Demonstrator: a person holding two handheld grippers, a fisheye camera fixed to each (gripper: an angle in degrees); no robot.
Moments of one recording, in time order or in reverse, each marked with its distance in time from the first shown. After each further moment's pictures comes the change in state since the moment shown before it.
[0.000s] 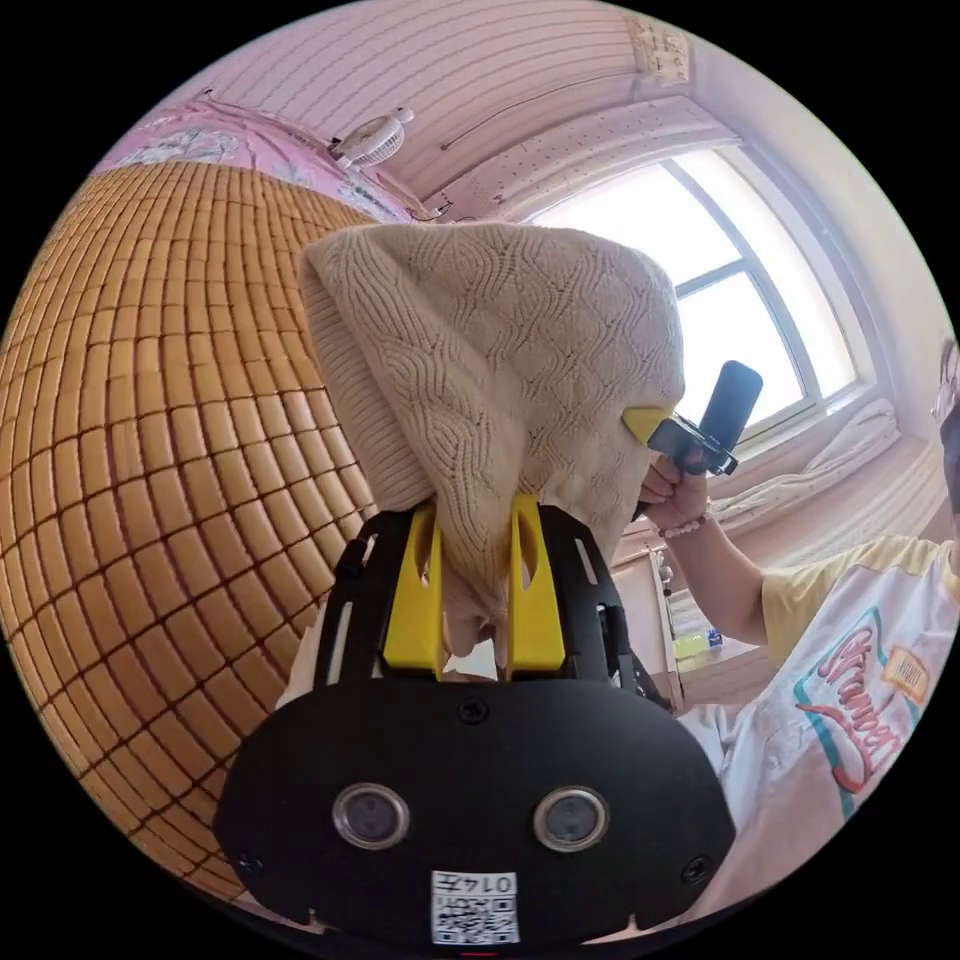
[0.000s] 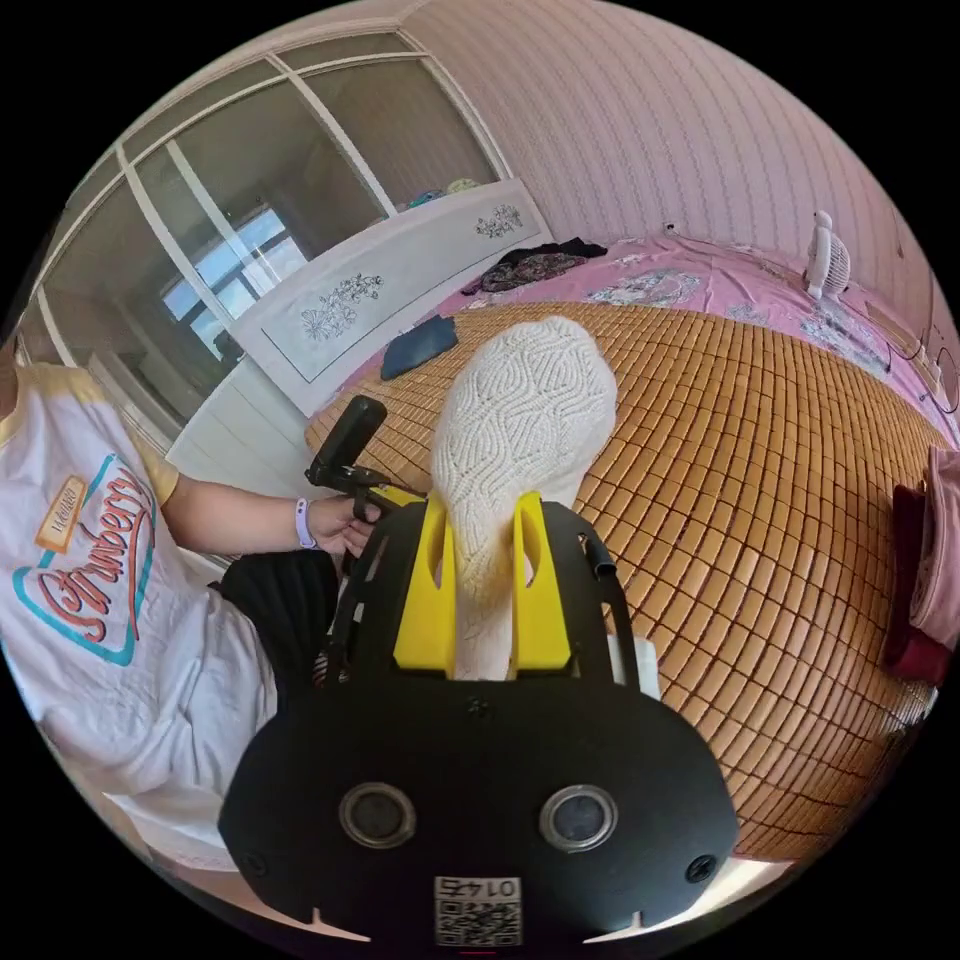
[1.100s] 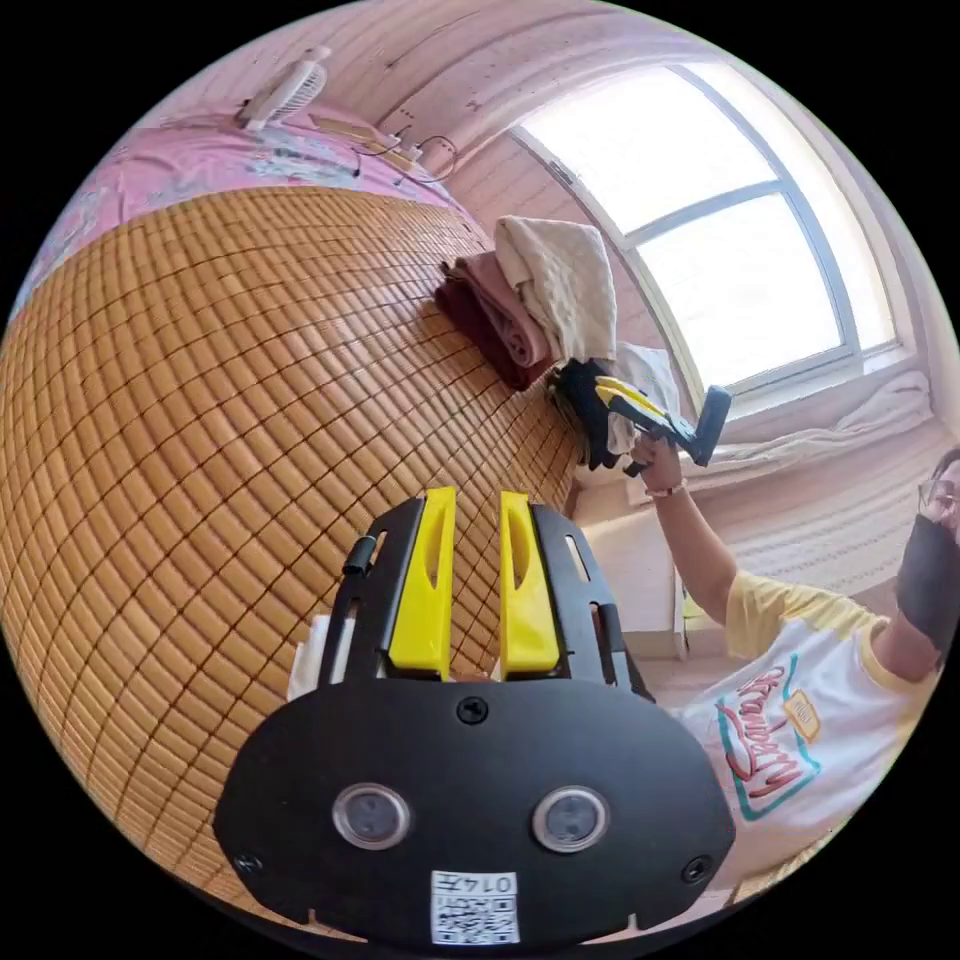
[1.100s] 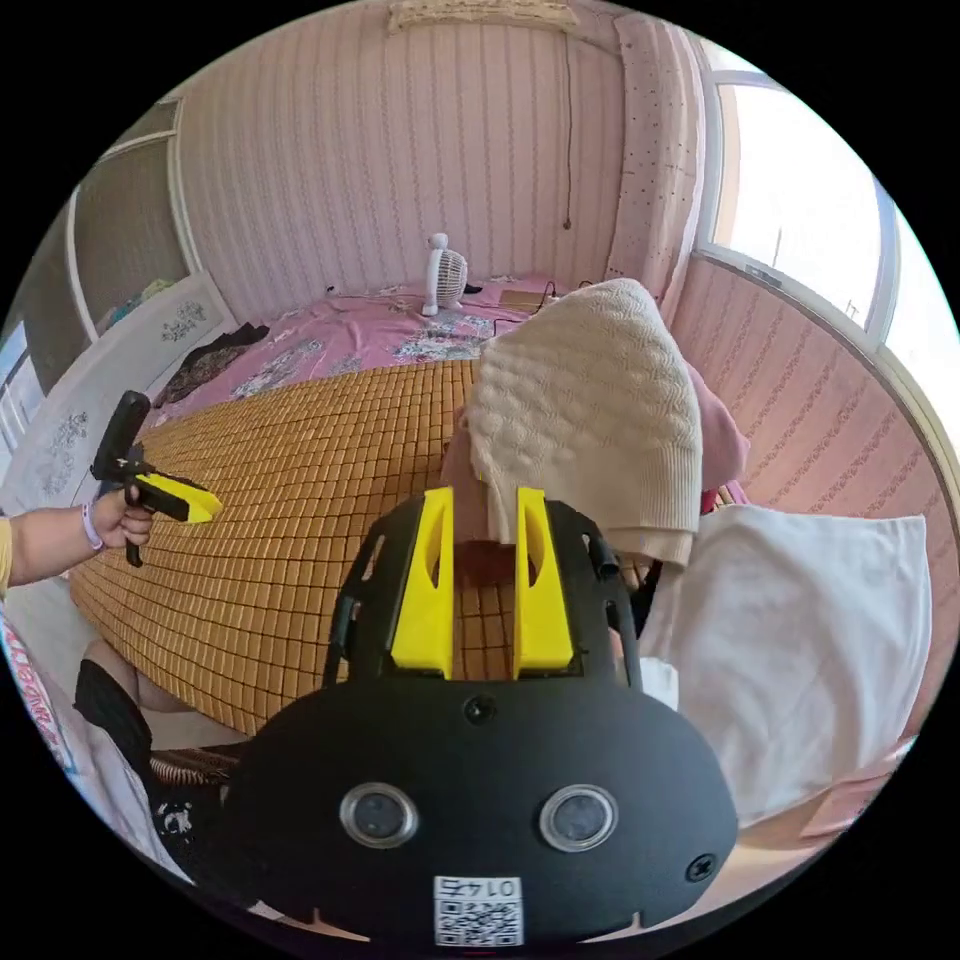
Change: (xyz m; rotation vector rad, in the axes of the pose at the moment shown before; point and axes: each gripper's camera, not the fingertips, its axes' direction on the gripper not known) left arm 0.040 -0.169 0.039 -0.327 -0.057 0.095; right arm 0.151 -0.014 -0.142 0.144 0.716 0.410
